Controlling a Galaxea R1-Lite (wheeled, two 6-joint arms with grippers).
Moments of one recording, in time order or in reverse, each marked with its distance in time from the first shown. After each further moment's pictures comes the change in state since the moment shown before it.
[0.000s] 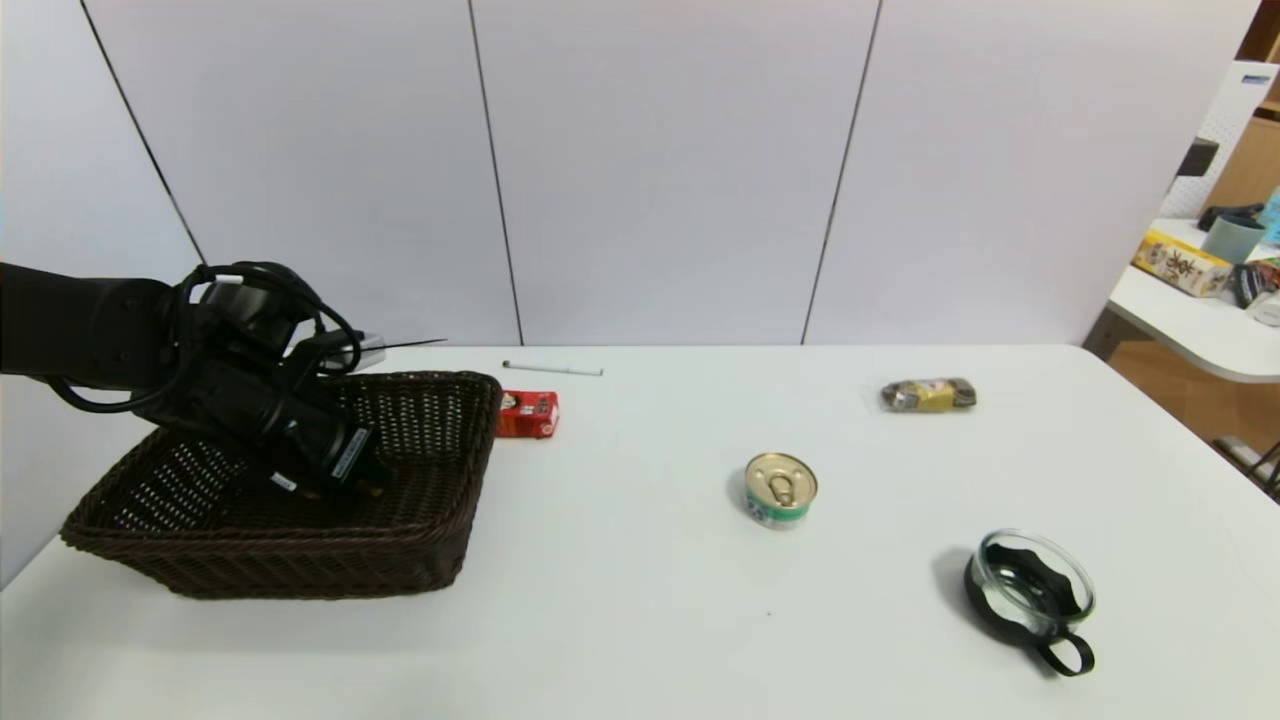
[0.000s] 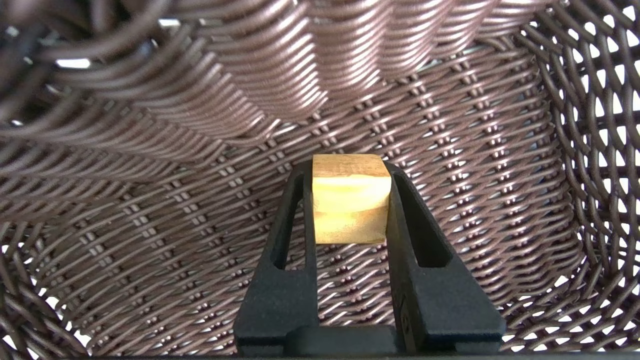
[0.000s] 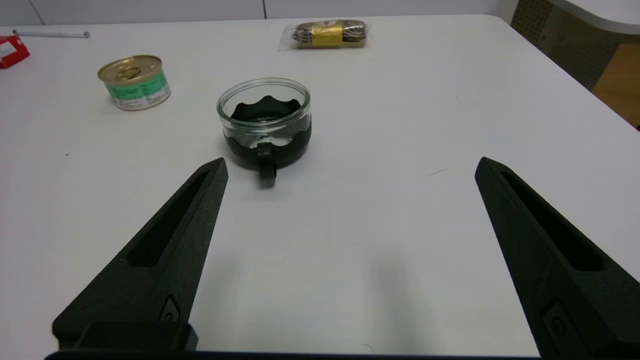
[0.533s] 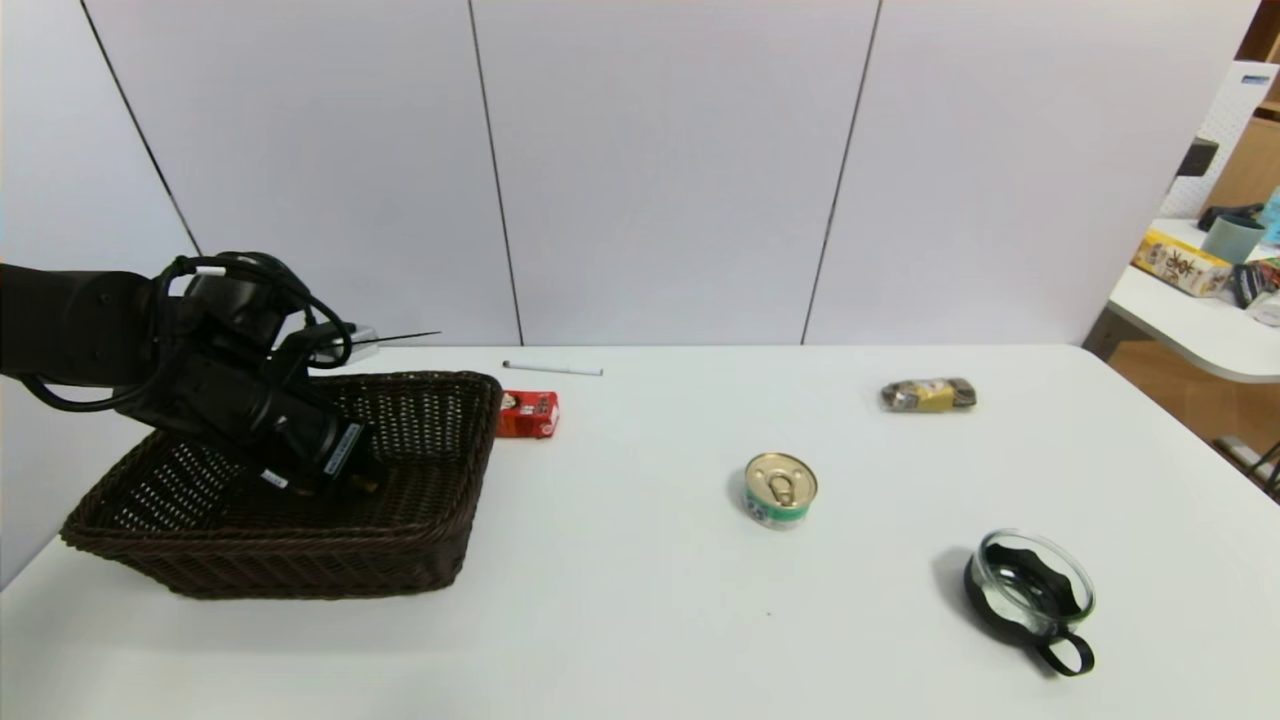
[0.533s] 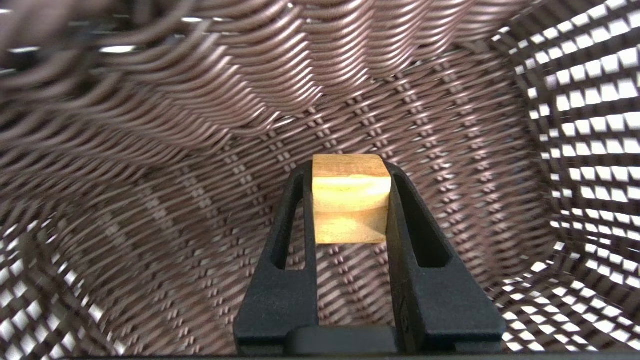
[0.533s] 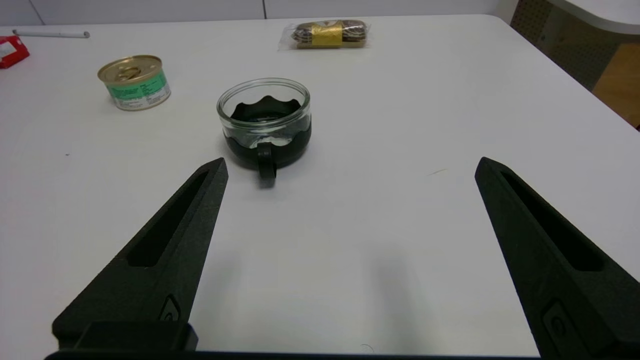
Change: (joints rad) left arm 0.000 -0.037 0.008 0.002 0.001 -0.005; right arm 0.000 0.000 0.000 0.000 0.000 0.000
